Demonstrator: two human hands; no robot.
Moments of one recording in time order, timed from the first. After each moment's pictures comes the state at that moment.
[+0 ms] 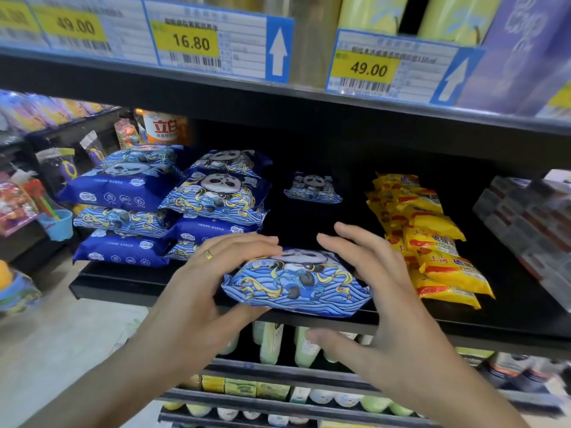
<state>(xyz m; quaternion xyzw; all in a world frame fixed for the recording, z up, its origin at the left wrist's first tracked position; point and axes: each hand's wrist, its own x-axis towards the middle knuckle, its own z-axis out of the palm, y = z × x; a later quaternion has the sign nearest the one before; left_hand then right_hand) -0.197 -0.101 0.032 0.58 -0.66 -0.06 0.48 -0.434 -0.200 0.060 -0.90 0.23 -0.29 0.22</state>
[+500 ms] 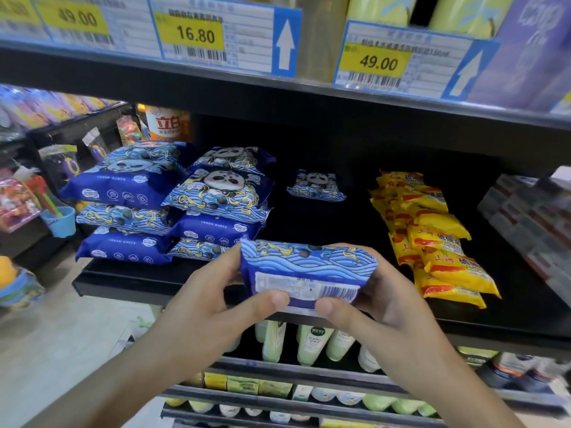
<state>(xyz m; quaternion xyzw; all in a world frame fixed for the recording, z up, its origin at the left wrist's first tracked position) -0.207 -0.102 0.031 0.54 -0.59 -0.28 0.53 -0.423 -0.204 0.047 -0.77 0.24 -0.32 0.49</state>
